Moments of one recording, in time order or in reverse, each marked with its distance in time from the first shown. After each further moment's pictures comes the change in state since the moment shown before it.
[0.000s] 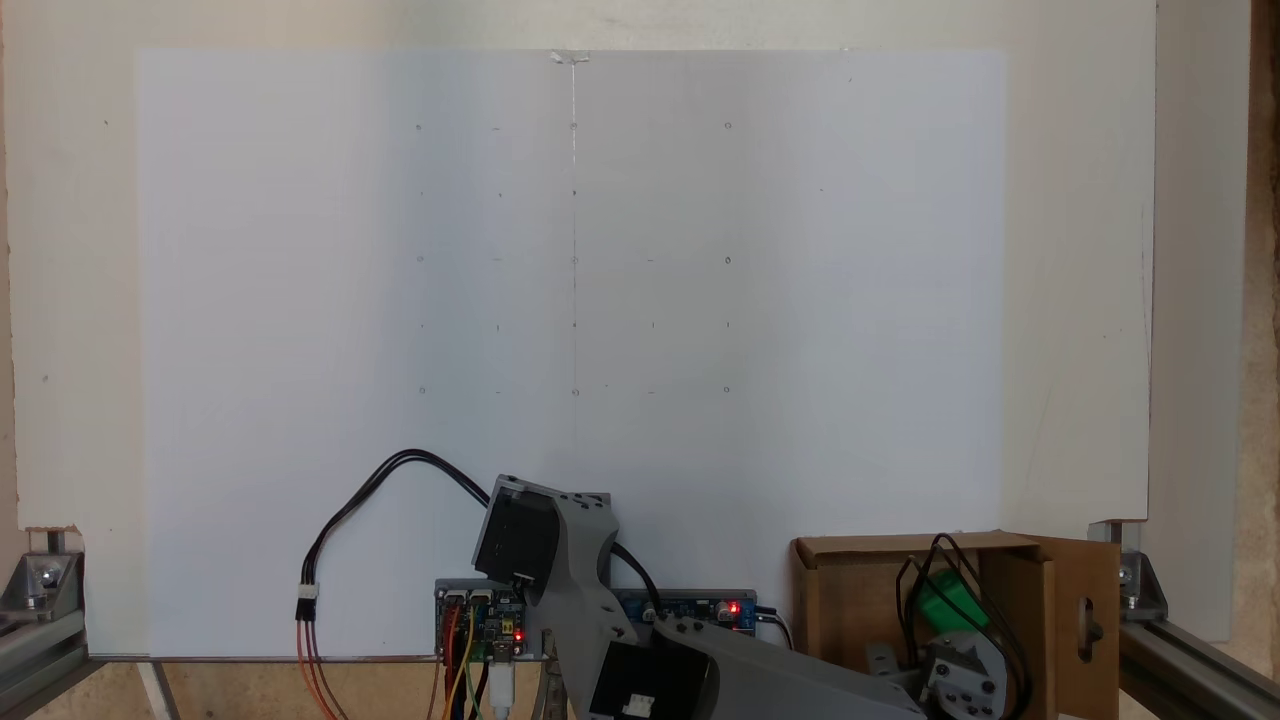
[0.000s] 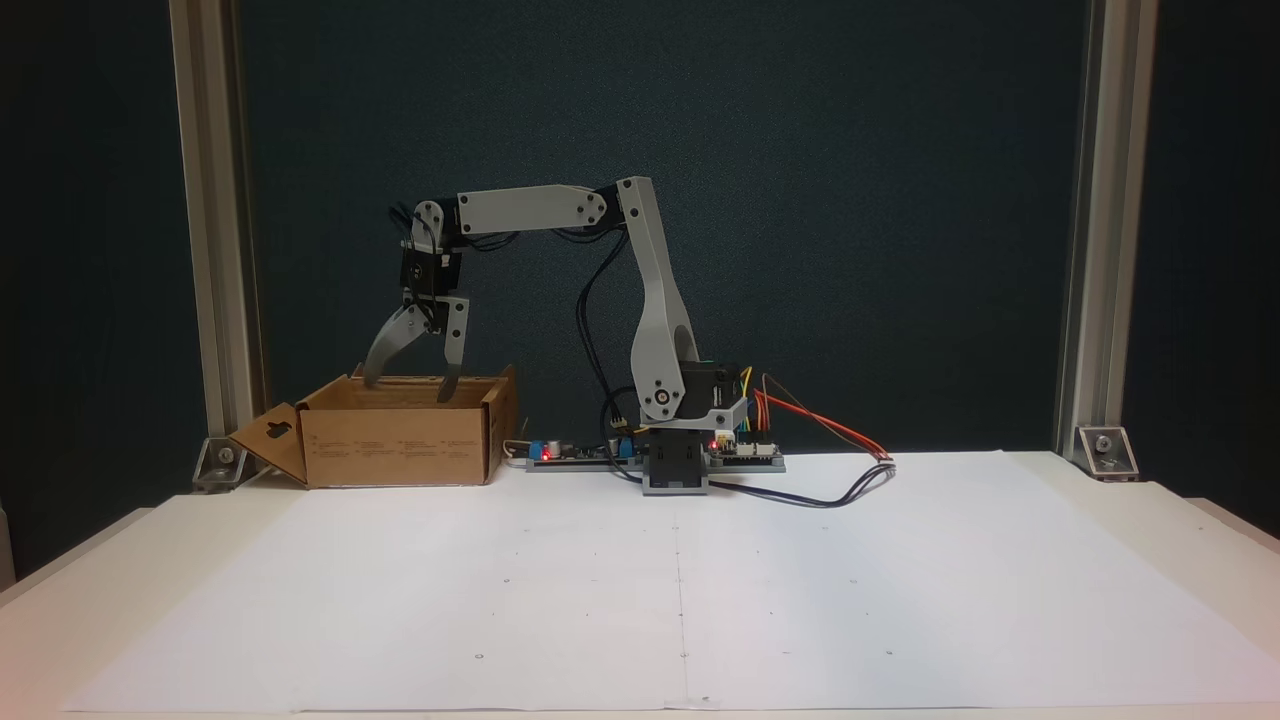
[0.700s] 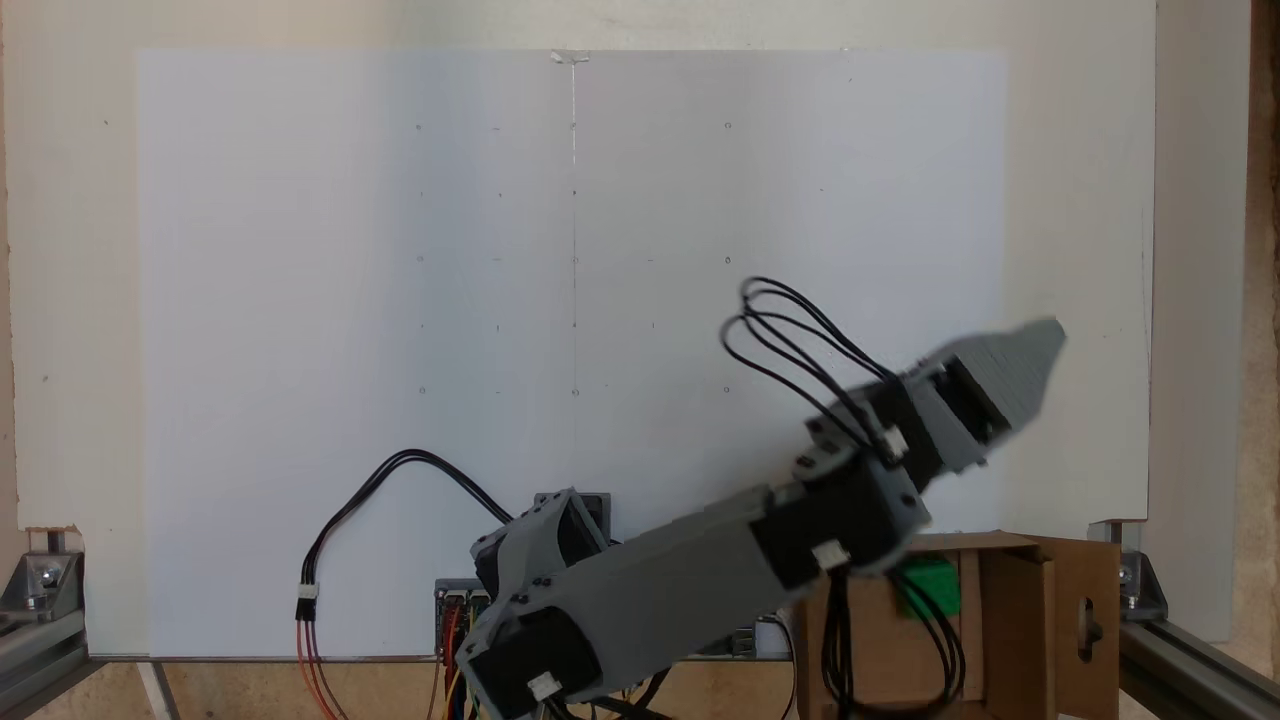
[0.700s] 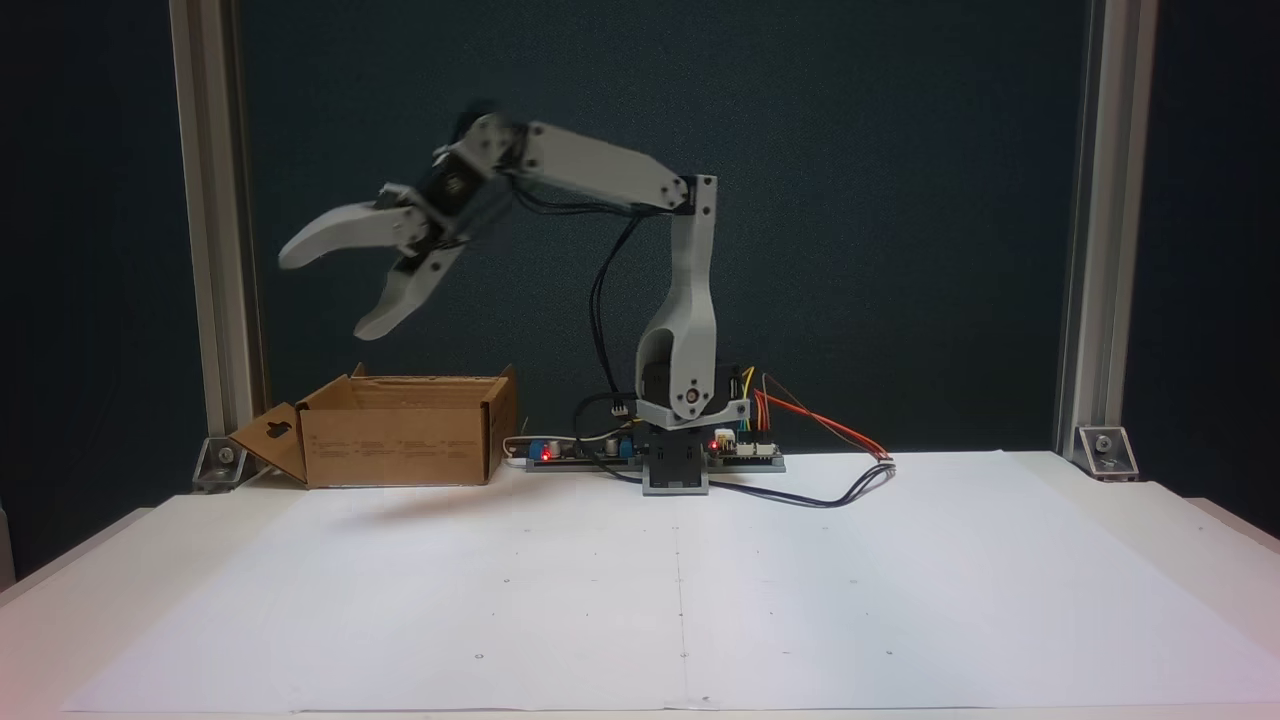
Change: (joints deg) arm -51.2 19.0 0.0 -11.1 21.2
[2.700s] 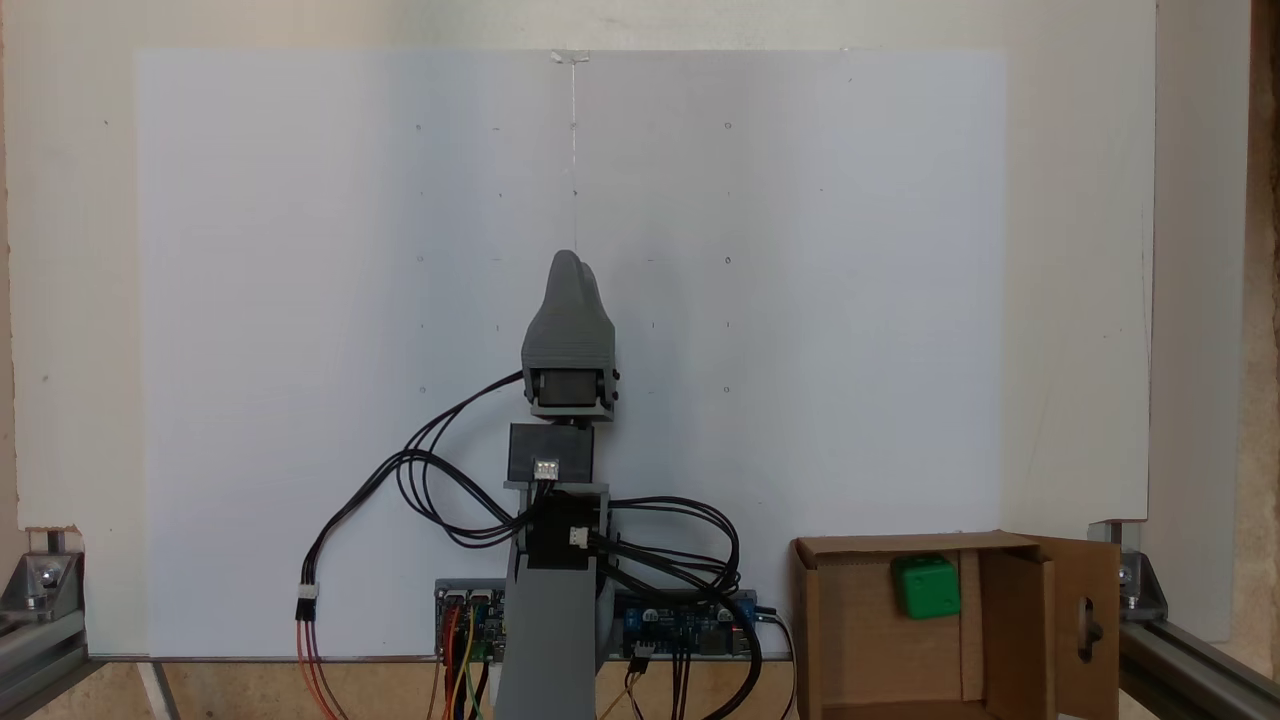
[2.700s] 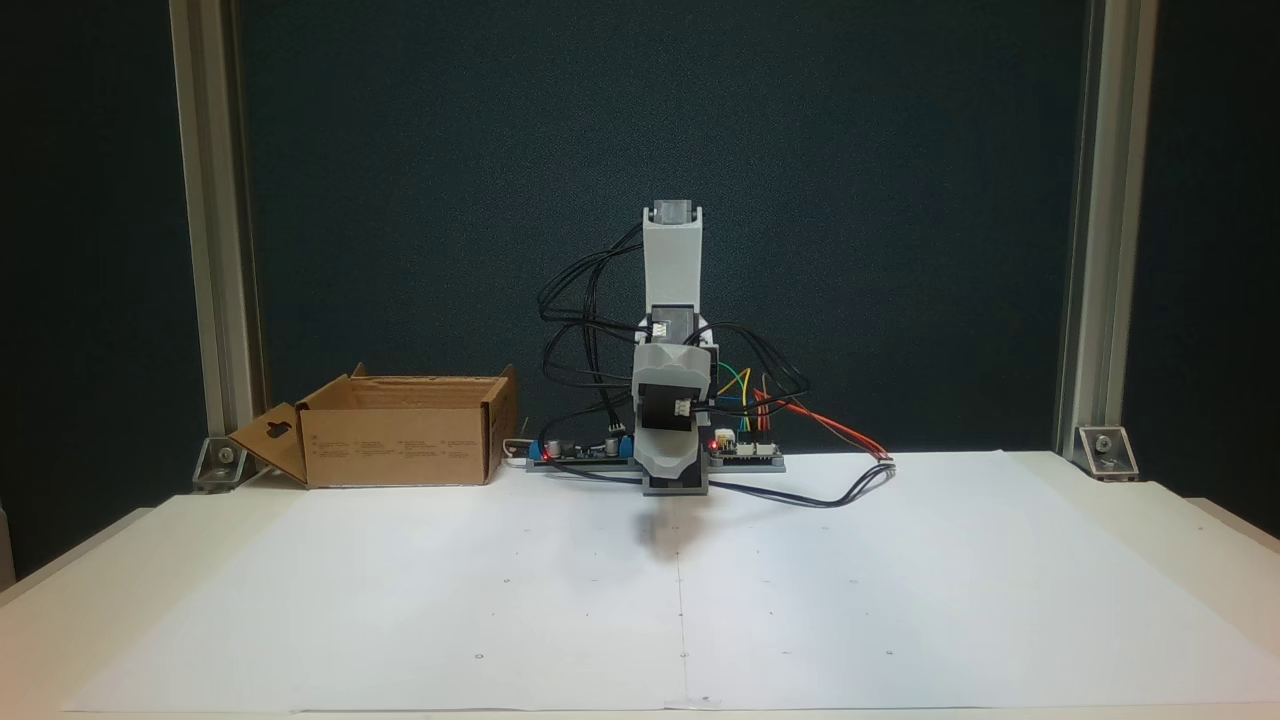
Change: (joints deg) arm -53.9 34.1 96.9 -100.4 4.5
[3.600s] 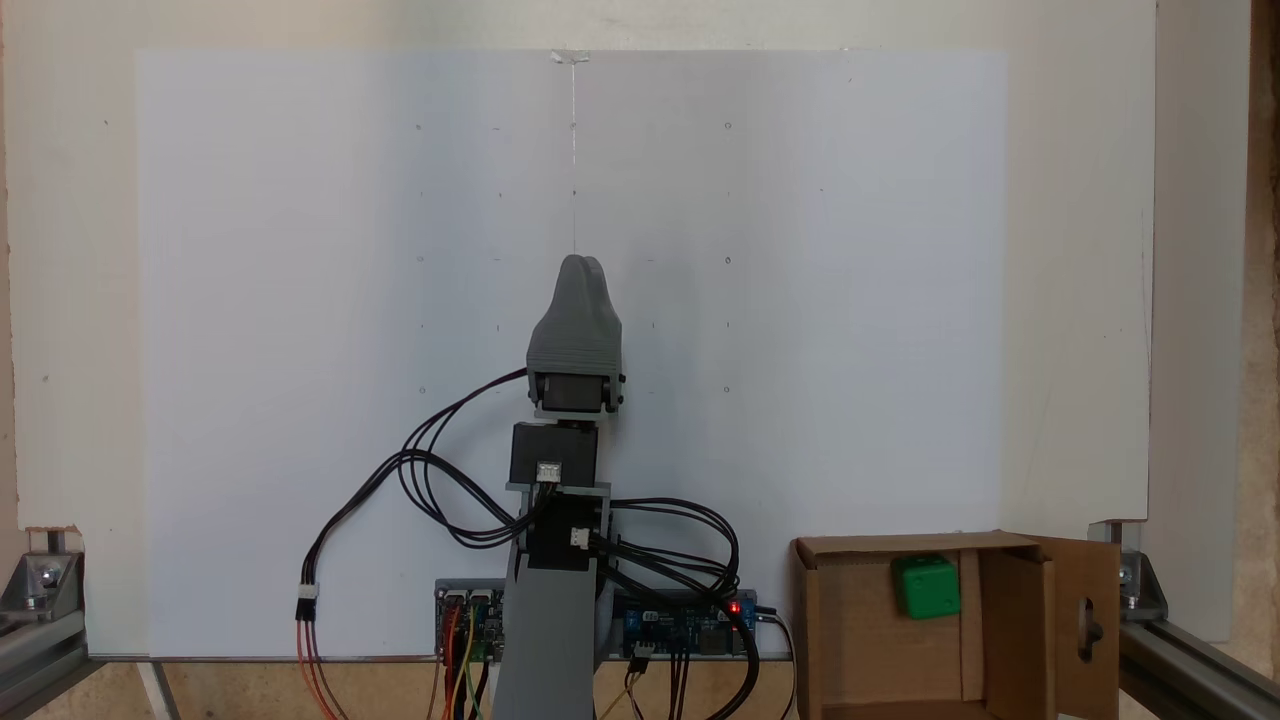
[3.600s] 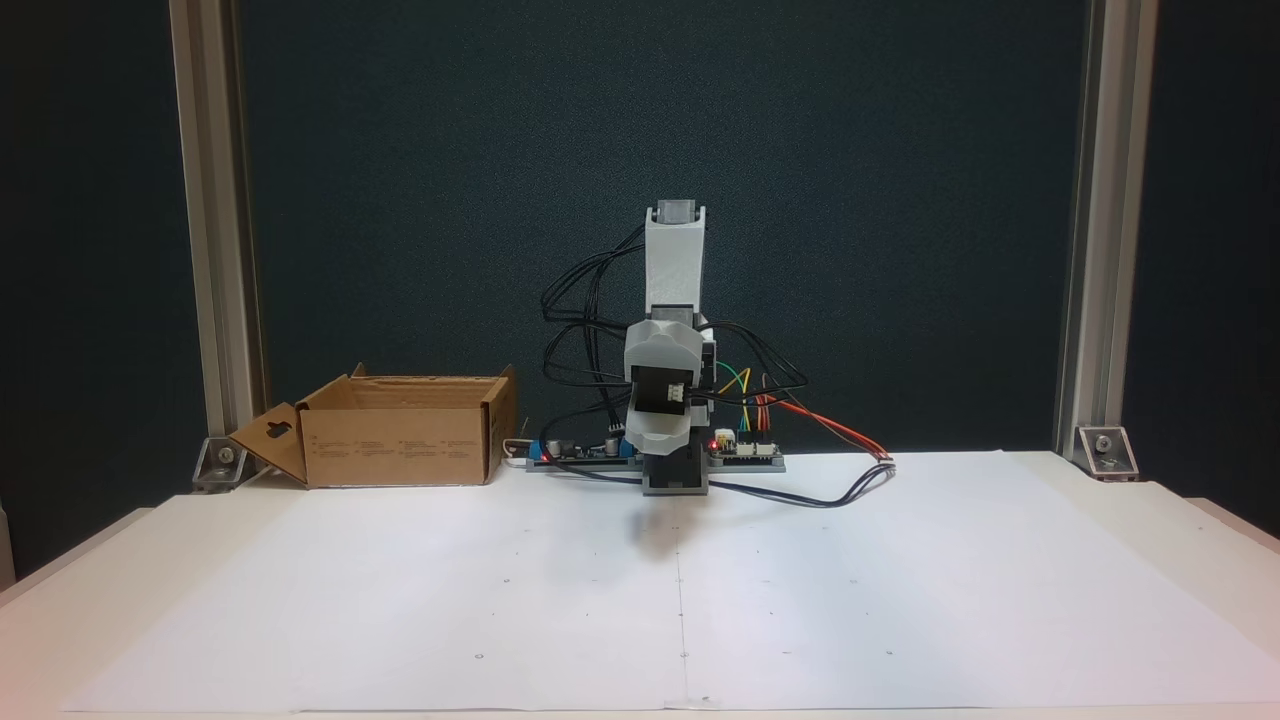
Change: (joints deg) arm 1.5 0.0 2.5 -5.1 0.0
